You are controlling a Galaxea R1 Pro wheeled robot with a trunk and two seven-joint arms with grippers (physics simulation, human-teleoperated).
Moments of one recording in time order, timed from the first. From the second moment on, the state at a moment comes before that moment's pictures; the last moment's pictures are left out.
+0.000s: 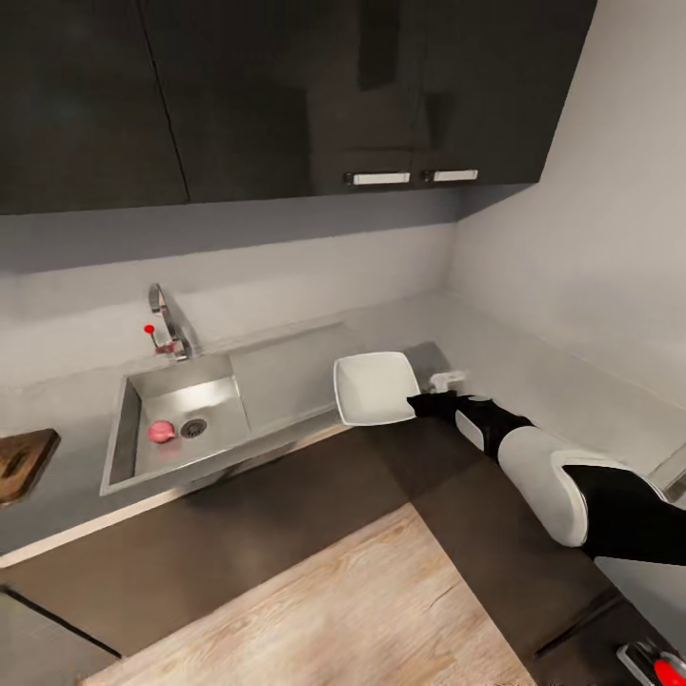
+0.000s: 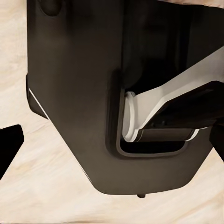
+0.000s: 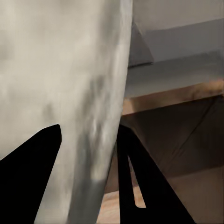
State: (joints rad) left arm 0.43 -0.03 0.03 -0.51 0.07 -0.31 -0.22; right arm -1.28 -0.02 -0.06 -0.02 0.14 0.06 0.28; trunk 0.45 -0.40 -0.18
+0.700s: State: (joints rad) left arm 0.43 -0.03 0.03 -0.51 0.07 -0.31 -0.22; right arm -1.28 -0.02 -0.06 -0.02 0.14 0.06 0.28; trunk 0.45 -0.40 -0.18
